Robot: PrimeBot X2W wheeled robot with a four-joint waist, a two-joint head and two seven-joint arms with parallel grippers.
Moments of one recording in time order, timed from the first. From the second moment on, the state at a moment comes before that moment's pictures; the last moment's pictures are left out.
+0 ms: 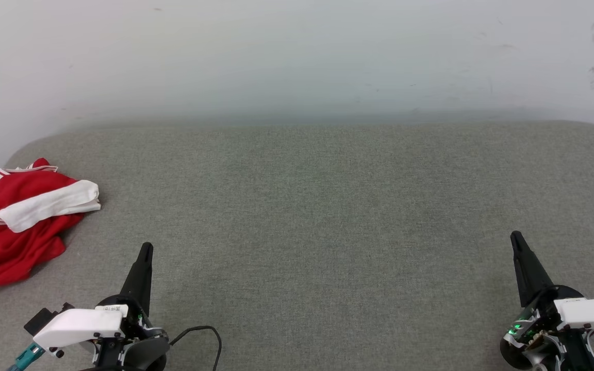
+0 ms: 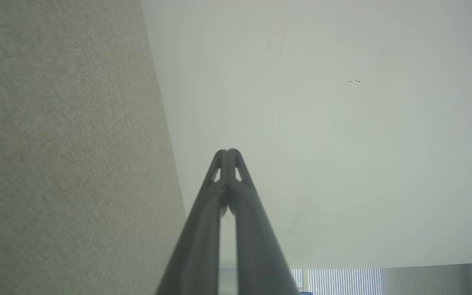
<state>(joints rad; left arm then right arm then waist) -0.11 0.05 0.11 0.25 -1.61 -0.13 0.11 -0.10 -0.05 -0.11 0.25 1.62 0.13 0.11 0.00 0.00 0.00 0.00</state>
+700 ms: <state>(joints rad) -0.11 0.05 0.11 0.25 -1.61 -0.13 0.11 -0.10 -0.05 -0.11 0.25 1.62 0.13 0.11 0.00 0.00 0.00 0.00</state>
